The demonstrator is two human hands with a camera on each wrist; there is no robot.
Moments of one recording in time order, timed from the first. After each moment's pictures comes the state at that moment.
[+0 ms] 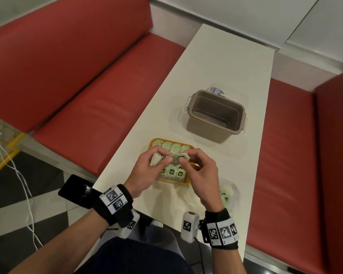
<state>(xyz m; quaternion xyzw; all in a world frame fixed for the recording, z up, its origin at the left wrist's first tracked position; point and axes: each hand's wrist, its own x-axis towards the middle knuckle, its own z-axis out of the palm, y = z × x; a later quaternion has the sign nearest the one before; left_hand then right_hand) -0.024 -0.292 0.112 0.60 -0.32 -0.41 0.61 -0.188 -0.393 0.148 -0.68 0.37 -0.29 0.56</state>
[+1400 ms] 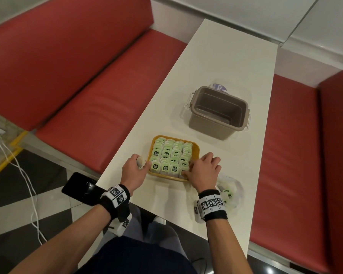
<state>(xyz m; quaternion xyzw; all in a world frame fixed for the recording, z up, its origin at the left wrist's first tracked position) 0.011 -0.268 0.021 0.84 -0.19 -0.29 0.42 -0.173 -0.426 0.044 -0.83 0.53 0.10 0.10</state>
